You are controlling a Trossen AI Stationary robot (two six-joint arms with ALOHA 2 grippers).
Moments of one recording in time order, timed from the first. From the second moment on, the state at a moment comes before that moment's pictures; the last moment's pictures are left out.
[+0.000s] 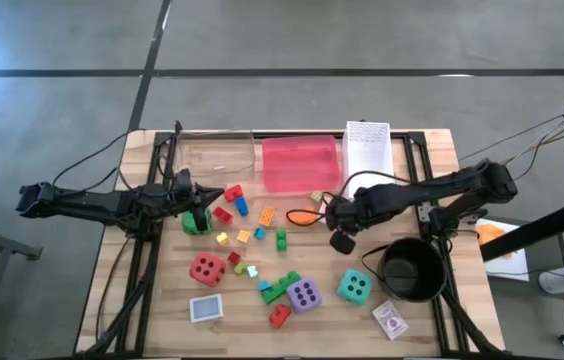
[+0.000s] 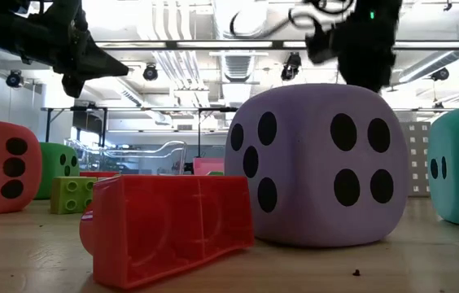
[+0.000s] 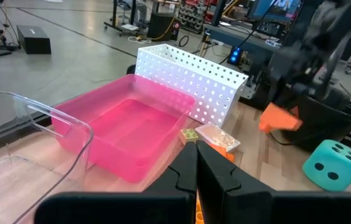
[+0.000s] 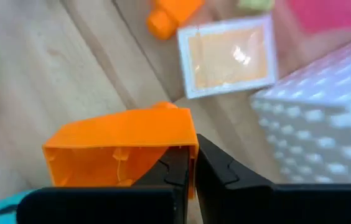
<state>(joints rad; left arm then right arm) -0.05 0.52 0.29 0.02 -0.43 -0.32 0.12 1.52 1.18 -1.04 0.19 0.65</state>
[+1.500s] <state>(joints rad) -0.05 0.52 0.29 0.02 -0.43 -0.32 -0.45 1.49 1.07 -1.12 0.30 0.01</state>
